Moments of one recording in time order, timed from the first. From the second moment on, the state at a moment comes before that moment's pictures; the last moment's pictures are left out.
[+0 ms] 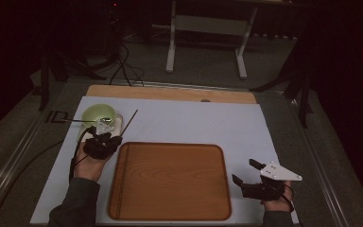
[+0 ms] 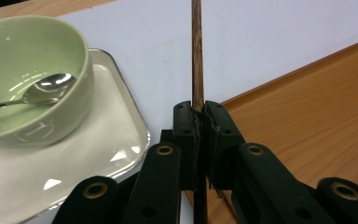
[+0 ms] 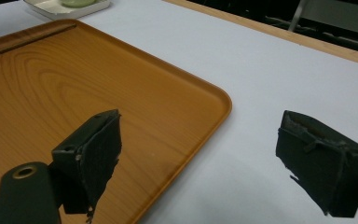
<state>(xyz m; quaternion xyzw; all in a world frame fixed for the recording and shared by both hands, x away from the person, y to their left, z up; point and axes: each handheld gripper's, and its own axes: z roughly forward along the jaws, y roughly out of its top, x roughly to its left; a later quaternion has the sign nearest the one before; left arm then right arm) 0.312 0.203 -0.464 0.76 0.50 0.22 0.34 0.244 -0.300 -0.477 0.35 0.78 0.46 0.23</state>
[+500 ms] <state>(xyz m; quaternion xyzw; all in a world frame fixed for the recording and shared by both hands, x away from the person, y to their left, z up) 0.295 0.203 -0.474 0.74 0.53 0.19 0.38 0.244 -0.299 -0.477 0.35 0.78 0.46 0.23</state>
